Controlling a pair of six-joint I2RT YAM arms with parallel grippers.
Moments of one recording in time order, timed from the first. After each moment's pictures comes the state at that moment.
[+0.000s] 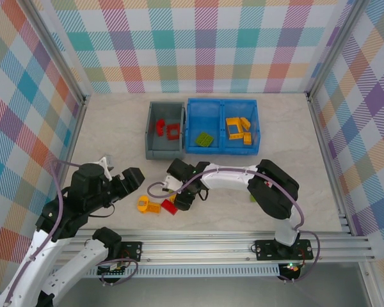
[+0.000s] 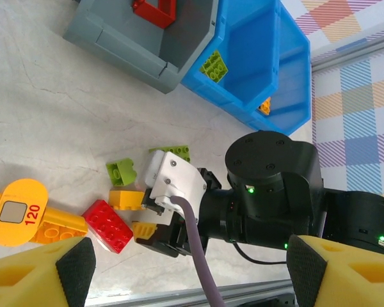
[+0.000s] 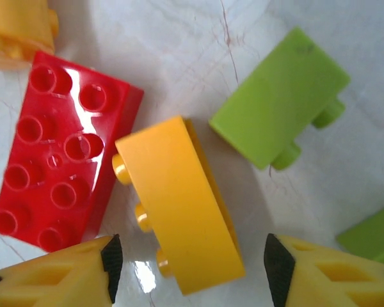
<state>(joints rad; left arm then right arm) -0.50 0.57 0.94 -1.00 0.09 -0.94 1.05 1.94 1.28 -0.58 -0.13 -0.25</state>
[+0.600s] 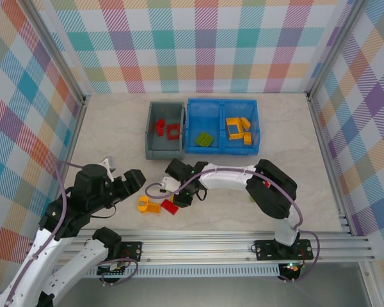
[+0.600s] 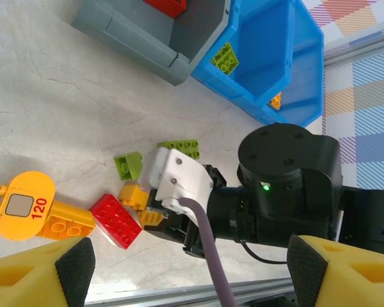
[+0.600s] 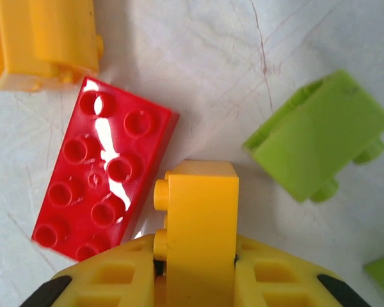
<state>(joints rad) -0.50 0.57 0.90 -1.00 0.09 -0.95 1.06 1.93 1.27 -0.58 -0.18 -0.26</state>
